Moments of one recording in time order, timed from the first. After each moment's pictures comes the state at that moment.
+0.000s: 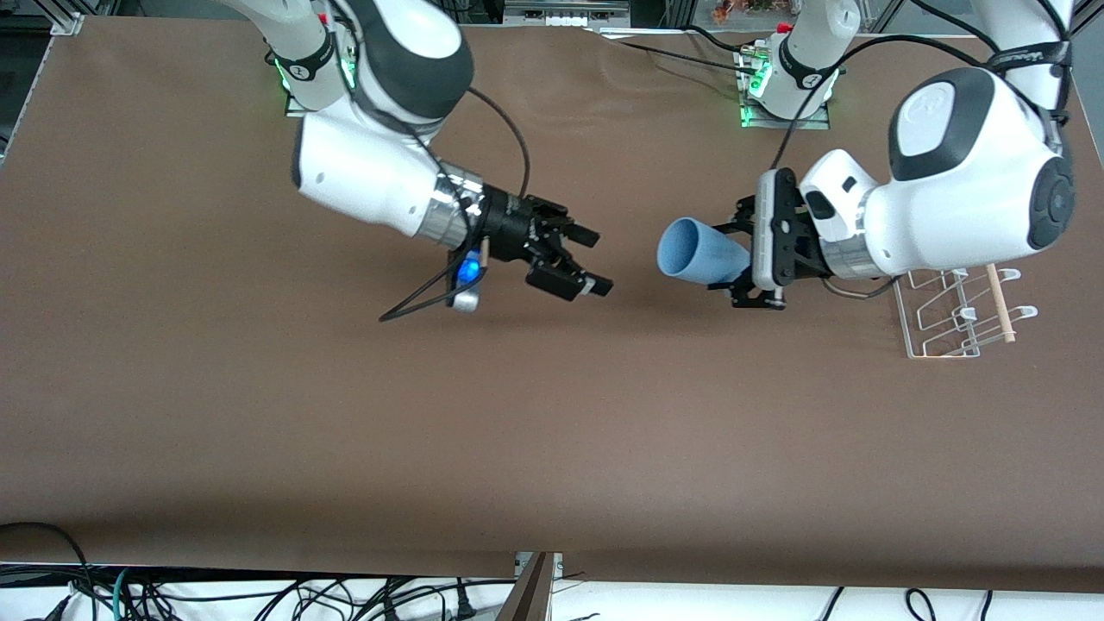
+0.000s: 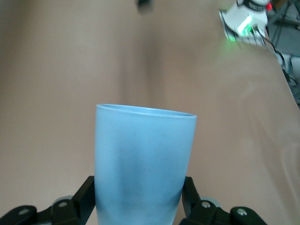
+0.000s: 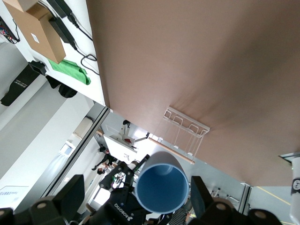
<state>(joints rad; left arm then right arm) -0.09 0.31 -0.15 -1.49 -0.48 1.63 1.39 0.40 0.46 0.26 -1.43 0.99 2.41 1.13</state>
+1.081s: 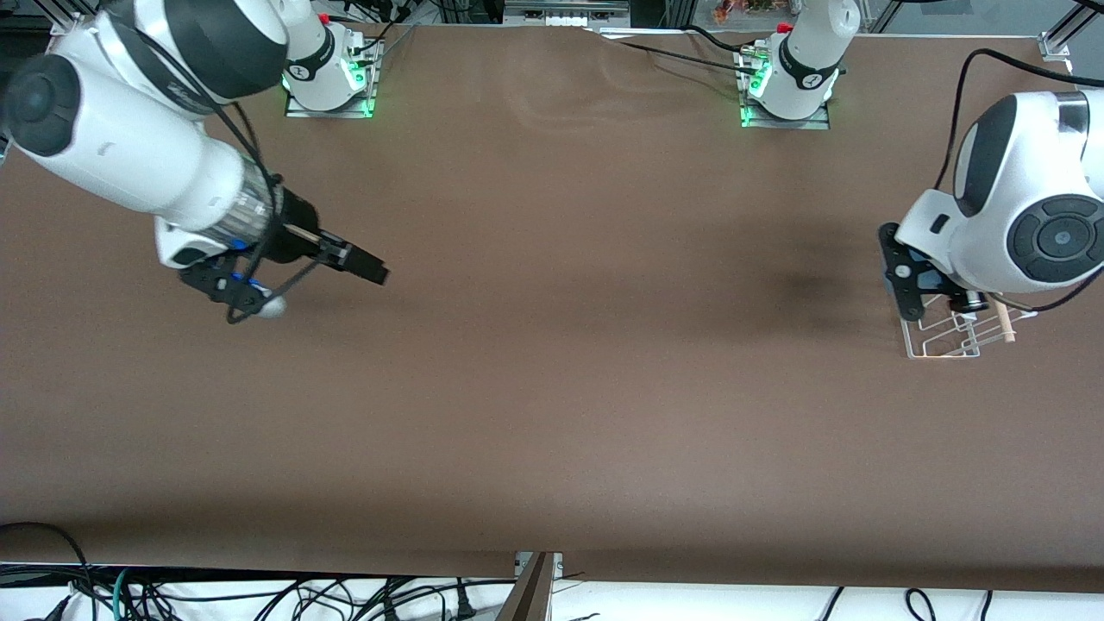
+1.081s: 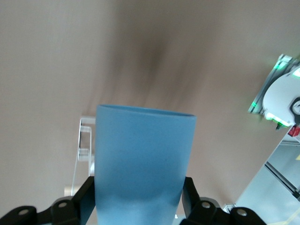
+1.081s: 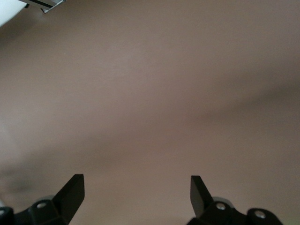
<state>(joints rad) -0.03 0.33 -0.09 -1.48 0.40 1.39 1.18 0.21 0.26 0.11 -1.42 0.21 1.71 0.62</state>
